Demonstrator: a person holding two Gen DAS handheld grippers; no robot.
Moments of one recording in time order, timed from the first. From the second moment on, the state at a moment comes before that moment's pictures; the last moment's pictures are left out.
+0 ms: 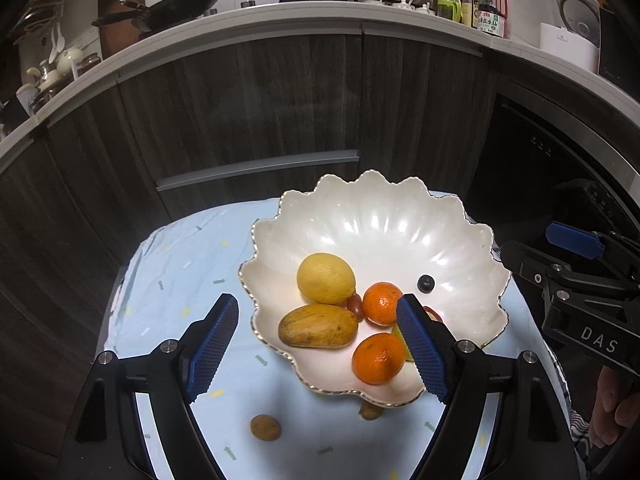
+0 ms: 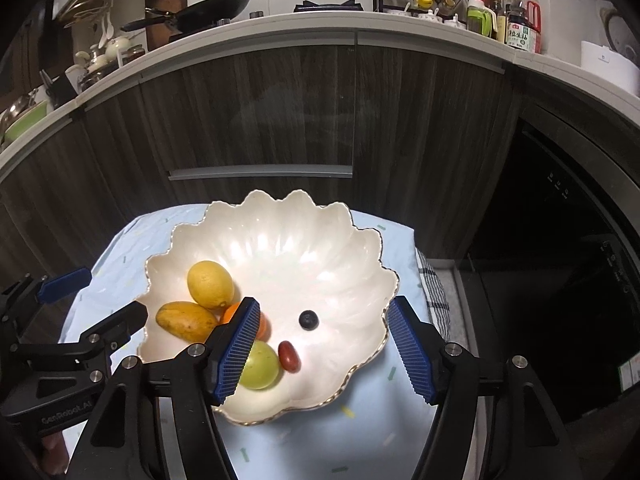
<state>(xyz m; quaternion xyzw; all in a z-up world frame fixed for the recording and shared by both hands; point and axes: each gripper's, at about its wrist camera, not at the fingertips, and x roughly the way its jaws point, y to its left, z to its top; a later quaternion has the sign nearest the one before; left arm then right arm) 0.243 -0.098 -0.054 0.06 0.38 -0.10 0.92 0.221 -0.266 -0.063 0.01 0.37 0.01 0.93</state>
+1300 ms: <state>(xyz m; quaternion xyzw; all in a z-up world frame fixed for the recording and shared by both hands) 0.196 -0.028 -0.050 0.07 0.36 -0.08 0.93 0.175 -0.201 -0.061 -0.02 0.36 0.03 0.93</state>
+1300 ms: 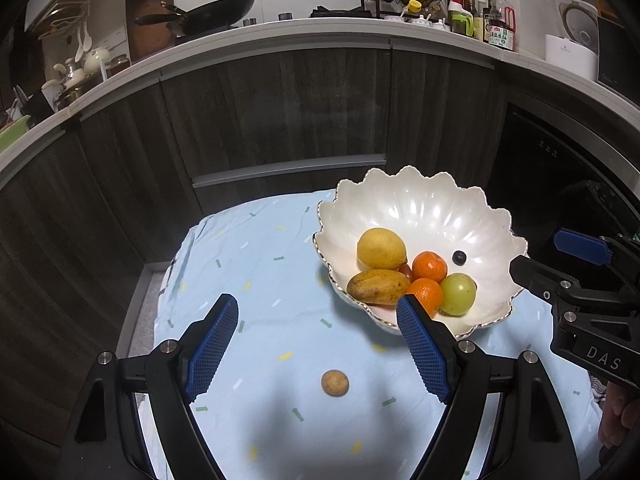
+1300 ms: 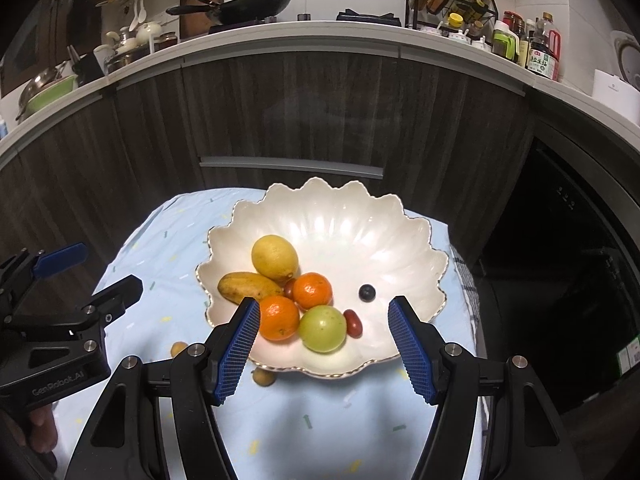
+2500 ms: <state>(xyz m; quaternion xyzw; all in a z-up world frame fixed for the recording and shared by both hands) 0.175 -0.025 -0.114 0.10 0.38 -0.13 0.91 0.147 -0.187 -0.124 -0.03 0.40 0.04 0.92</state>
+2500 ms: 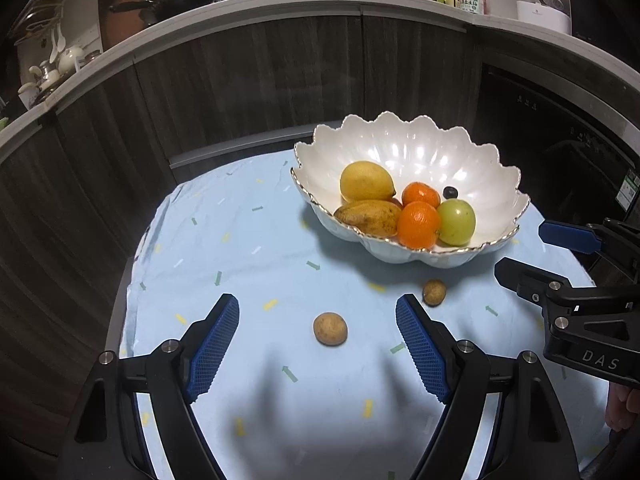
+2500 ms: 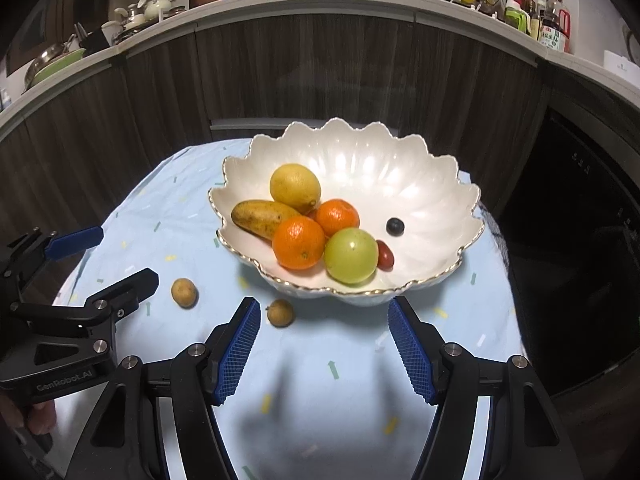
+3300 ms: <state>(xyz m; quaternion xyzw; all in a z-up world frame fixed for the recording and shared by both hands) 0.188 -0.019 -0.154 0.10 0.39 -0.13 0.90 0.159 -0.169 -0.167 -0.04 0.41 0.06 0.91</state>
